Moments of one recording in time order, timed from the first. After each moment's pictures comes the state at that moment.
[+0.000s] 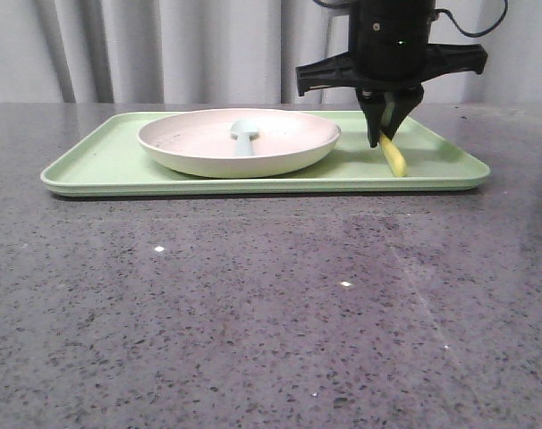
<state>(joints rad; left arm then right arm) -0.03 0.59 -0.55 -0.32 0.61 0.27 0.49 1.96 -1.68 -0.33 0.95 0.64</state>
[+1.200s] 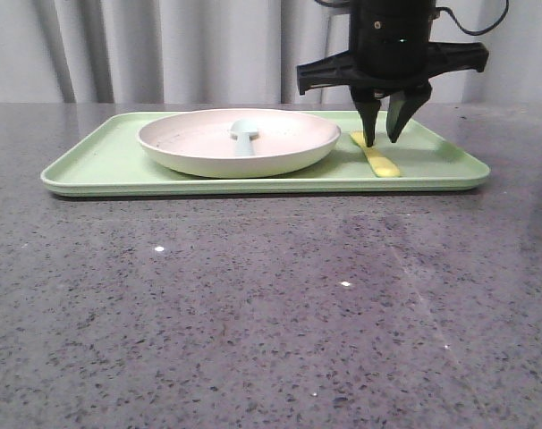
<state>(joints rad) -0.03 0.59 -0.55 -0.32 0.61 0.27 0.49 1.96 -1.68 -0.33 0.95 0.63</state>
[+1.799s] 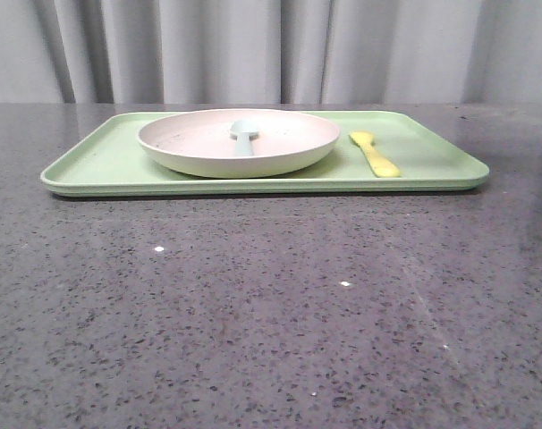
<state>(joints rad) -0.03 0.59 -0.55 -0.32 0.61 0.27 0.49 1.57 -1.56 -0.38 0.91 0.51</state>
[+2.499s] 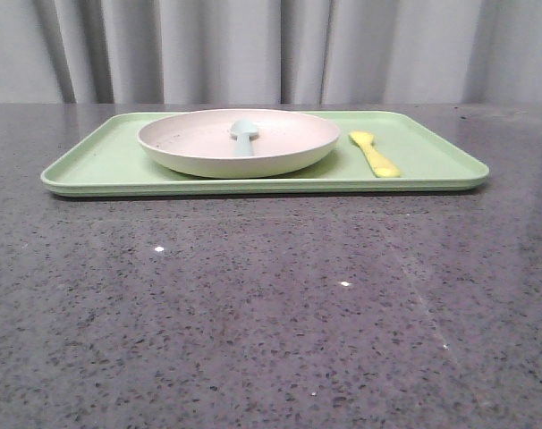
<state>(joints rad) -0.03 0.59 -0.55 -0.32 0.61 0.27 0.32 0.87 -0.89 -0.48 0.79 0.56</state>
